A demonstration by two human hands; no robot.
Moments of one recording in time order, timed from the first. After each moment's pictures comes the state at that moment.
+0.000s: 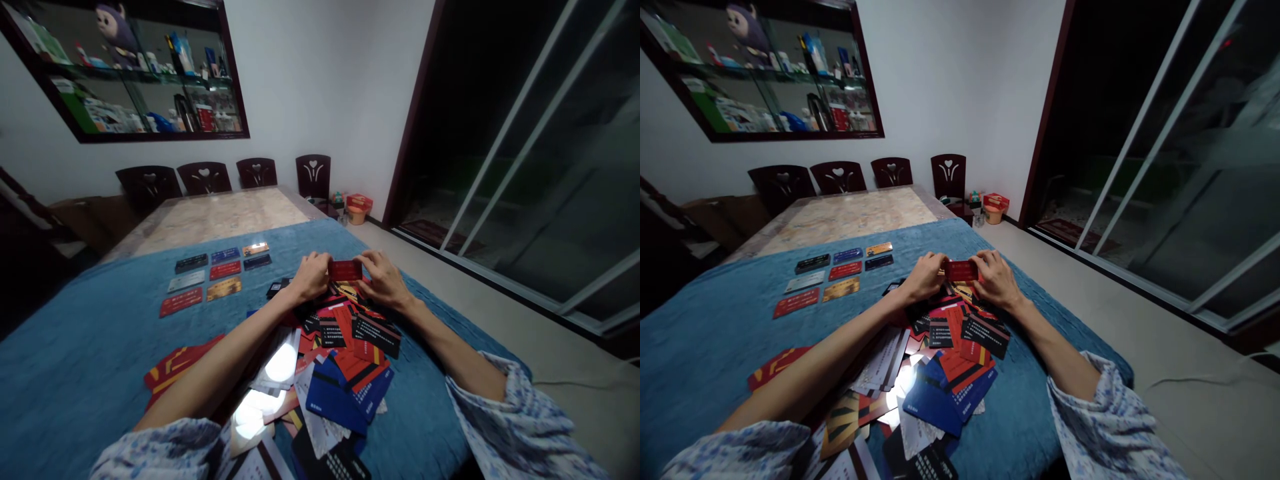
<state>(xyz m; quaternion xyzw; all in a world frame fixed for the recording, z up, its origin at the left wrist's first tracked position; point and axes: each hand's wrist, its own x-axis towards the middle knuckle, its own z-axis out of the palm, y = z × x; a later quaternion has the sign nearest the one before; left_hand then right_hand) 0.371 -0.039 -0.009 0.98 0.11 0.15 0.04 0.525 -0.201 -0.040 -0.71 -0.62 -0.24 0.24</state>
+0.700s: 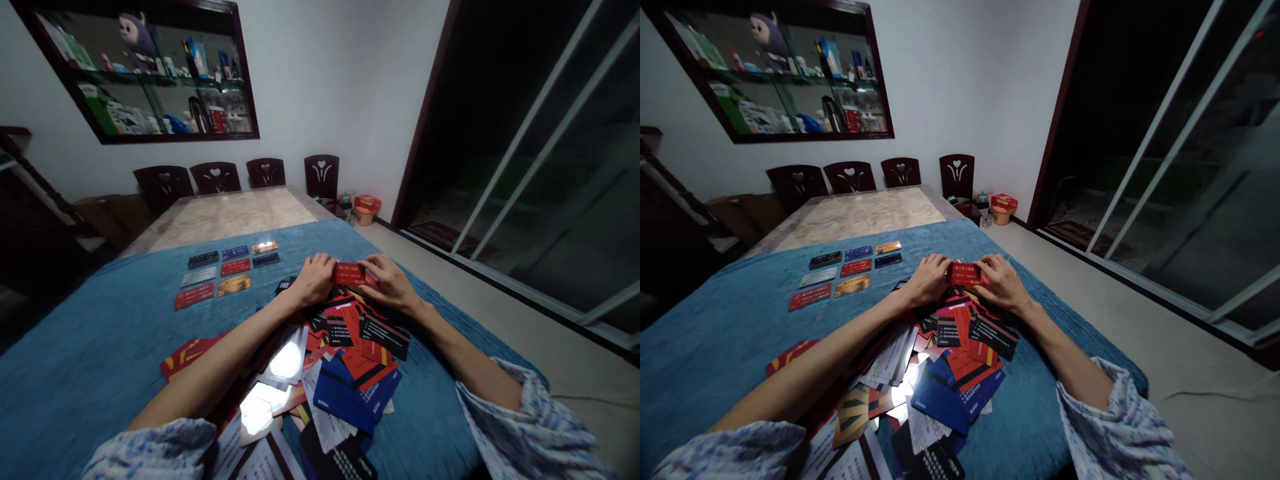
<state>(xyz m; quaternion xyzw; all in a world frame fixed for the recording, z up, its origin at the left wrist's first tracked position) 0.351 -0.042 -0.008 0.98 0.09 0.14 -0.03 0.529 -0.199 -0.044 -0.67 -0.67 -0.20 0.26</state>
